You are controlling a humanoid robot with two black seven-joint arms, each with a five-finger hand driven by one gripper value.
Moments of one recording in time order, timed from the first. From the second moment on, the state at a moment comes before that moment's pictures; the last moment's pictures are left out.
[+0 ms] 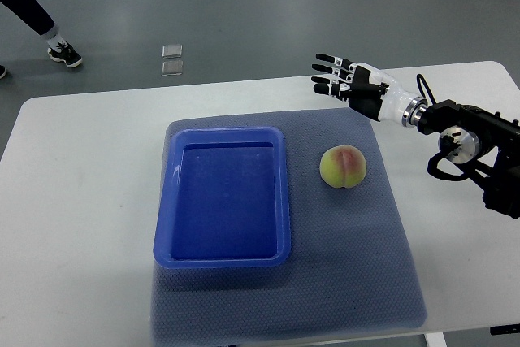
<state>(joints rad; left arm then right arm) -0.06 0.00 -0.04 -0.11 0.01 -0.03 0.13 0.85 -0.32 0.47 0.71 -0.15 0.40 0.17</state>
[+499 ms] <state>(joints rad) -0.06 0.00 -0.04 -0.11 0.01 -0.03 0.13 0.90 -0.33 0.43 0.72 -0.38 0.39 0.17</state>
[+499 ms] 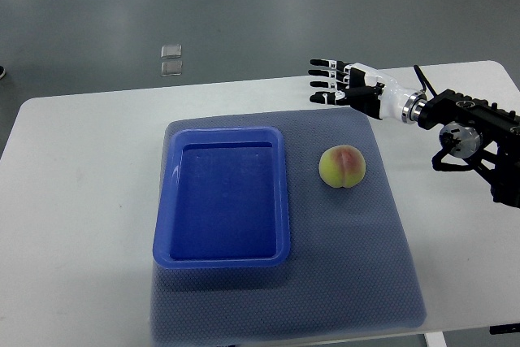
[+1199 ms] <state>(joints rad) -0.06 0.00 -0.04 -0.12 0.01 -0.03 0.13 0.99 -0.49 0.42 0.97 -1.21 0.55 0.18</state>
